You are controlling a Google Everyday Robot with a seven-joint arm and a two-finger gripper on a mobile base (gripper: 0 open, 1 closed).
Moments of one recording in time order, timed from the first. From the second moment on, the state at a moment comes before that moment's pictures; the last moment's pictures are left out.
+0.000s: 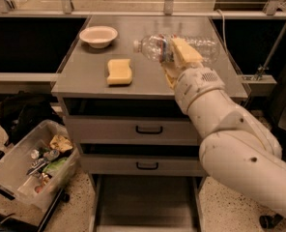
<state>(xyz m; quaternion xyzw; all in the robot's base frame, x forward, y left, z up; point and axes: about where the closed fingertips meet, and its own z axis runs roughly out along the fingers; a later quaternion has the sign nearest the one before) 0.564 -0.089 0.984 -0.49 0.41 -0.40 0.66</state>
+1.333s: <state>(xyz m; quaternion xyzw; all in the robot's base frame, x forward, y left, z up) 0.751 -0.116 0.940 -0.52 0.51 -0.29 0.61</state>
